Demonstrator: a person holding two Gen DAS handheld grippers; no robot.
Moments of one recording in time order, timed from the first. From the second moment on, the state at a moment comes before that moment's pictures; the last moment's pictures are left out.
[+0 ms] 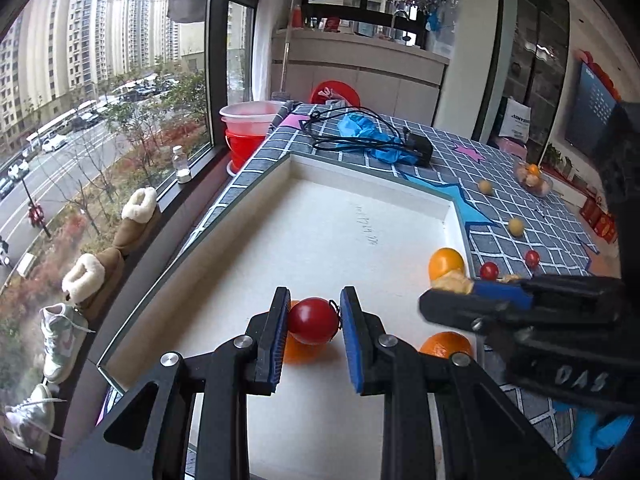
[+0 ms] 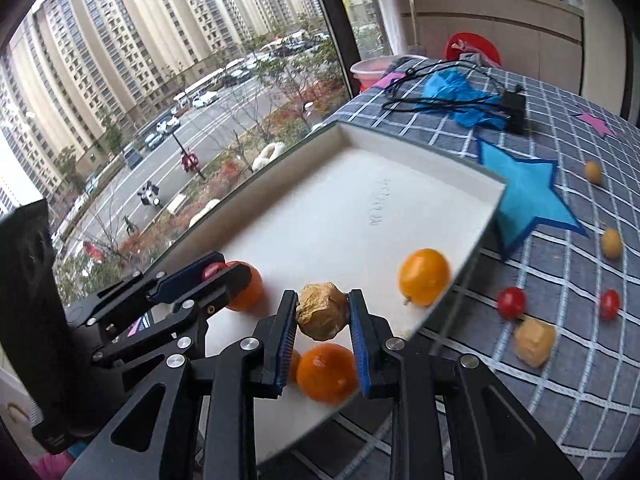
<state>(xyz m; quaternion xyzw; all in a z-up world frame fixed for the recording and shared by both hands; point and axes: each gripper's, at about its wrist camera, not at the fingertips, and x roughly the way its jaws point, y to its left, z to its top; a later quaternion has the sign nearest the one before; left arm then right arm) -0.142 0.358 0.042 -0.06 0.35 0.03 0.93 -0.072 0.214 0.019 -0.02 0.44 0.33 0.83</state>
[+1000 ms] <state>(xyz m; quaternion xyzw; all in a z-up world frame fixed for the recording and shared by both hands) -0.155 0.372 0.056 -0.10 0.32 0.06 0.94 -0.049 0.164 0.036 0.05 0.43 0.29 0.85</state>
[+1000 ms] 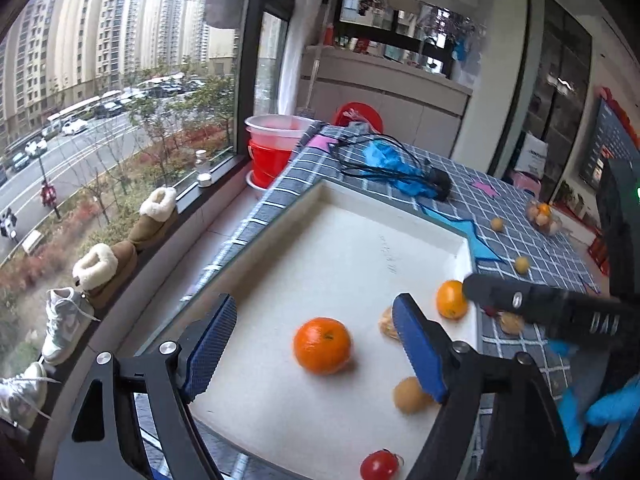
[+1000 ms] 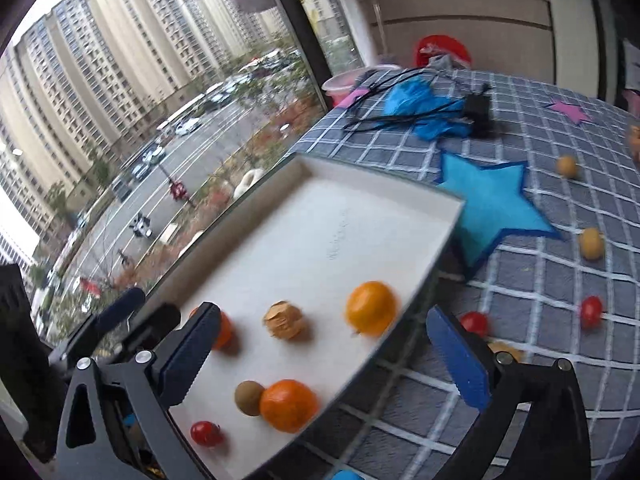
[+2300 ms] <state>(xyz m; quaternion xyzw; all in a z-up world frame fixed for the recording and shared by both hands) -0.150 0.235 0.046 -0.01 0.37 -0.09 0.93 -0.006 0.038 -0.012 0.00 0.48 0.10 0.87</state>
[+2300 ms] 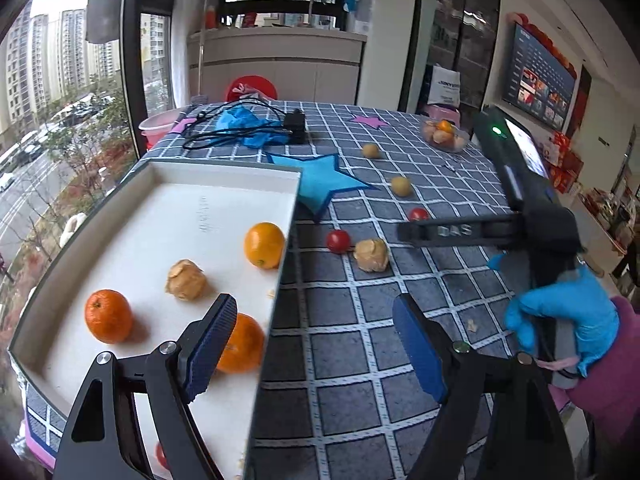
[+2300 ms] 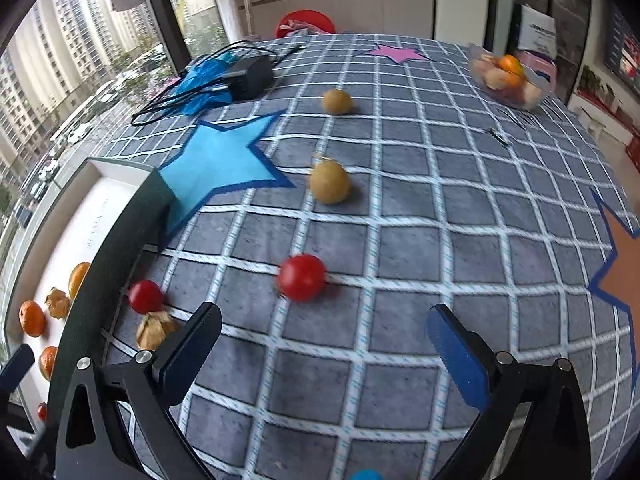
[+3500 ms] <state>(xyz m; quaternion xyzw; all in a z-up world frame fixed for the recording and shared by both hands) -0.071 0.157 0.009 0.00 0.46 -0.07 0.89 -0.092 -0.069 0.003 0.04 0.41 0.12 0.90</state>
